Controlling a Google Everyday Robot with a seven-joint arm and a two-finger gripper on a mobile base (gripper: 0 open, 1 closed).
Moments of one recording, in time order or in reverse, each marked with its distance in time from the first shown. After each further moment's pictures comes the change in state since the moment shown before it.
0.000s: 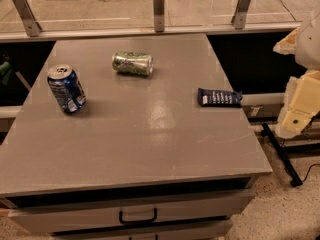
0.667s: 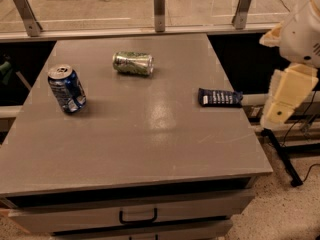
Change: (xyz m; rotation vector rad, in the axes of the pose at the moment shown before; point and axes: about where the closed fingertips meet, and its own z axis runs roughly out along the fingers) arm -0.024 -0.012 0.004 0.025 -0.037 -0.046
